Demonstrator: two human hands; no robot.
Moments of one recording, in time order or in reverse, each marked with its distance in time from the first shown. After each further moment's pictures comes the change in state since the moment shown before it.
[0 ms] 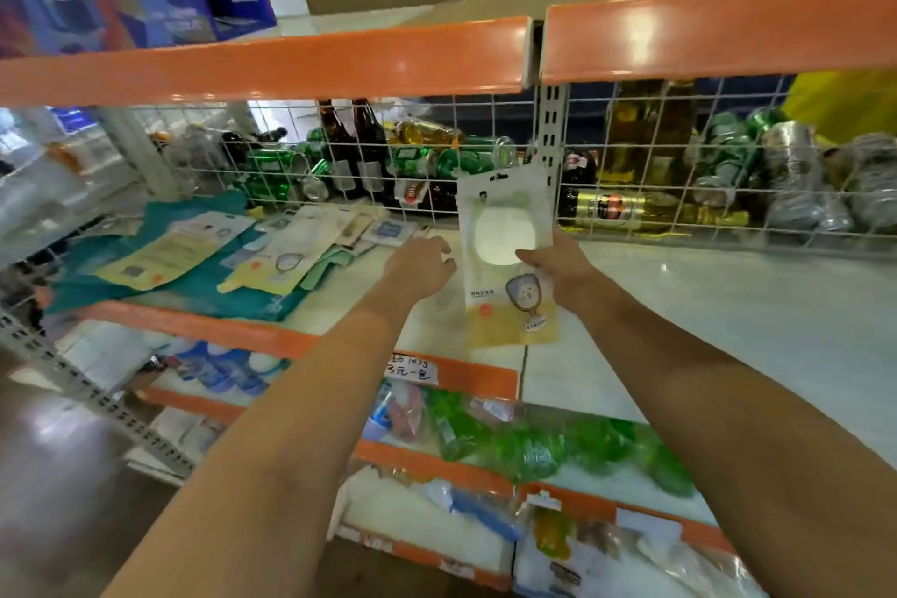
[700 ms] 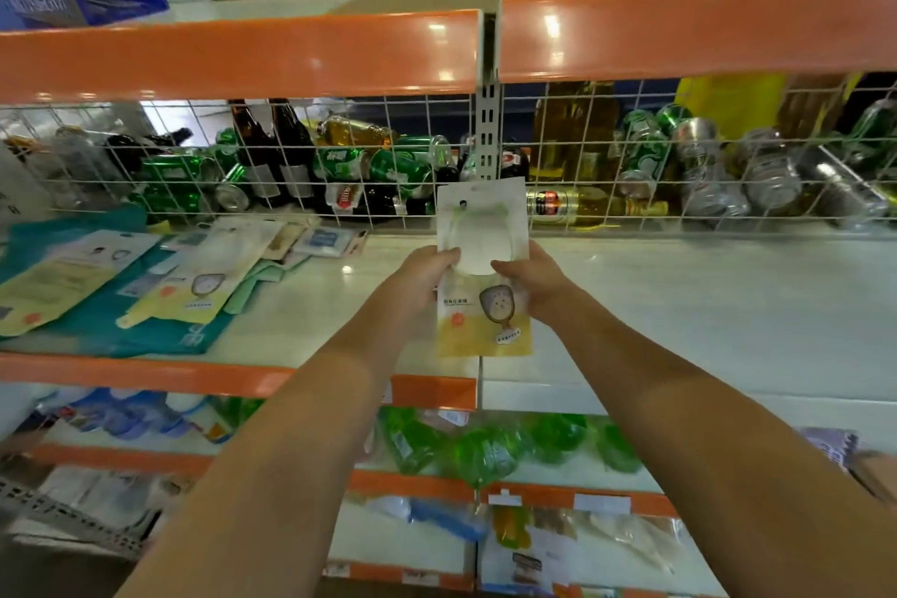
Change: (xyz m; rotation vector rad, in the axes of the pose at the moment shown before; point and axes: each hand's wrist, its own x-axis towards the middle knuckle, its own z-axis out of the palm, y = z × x) left_hand 0.021 0.062 0.029 -1.230 -0.264 -0.237; right_hand -0.007 0.013 -0.024 0.183 0.056 0.063
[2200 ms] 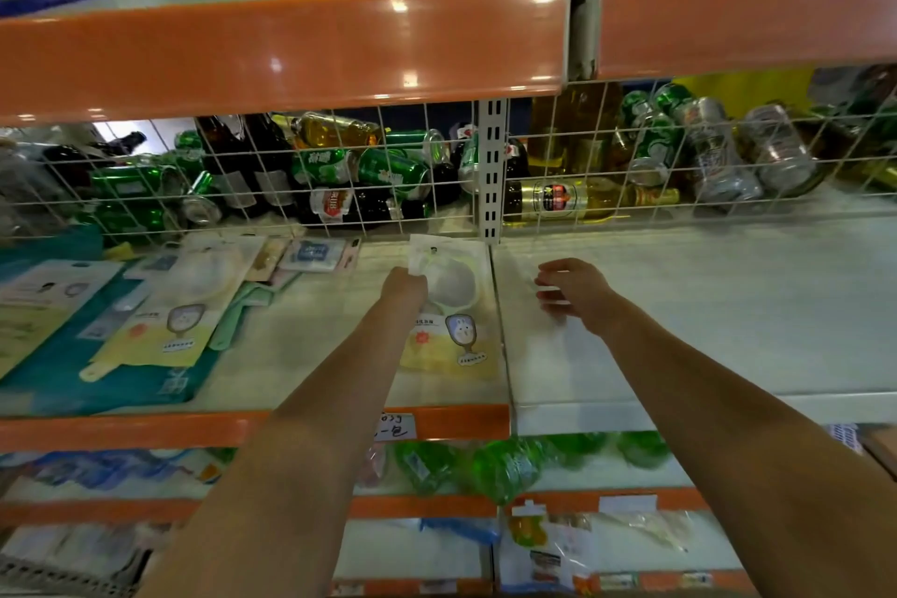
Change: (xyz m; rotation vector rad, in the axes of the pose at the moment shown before) left_hand 0.078 -0.027 -0.039 0.364 0.188 -0.104; right_hand 0.030 0.013 -0.031 -0.257 0.252 0.092
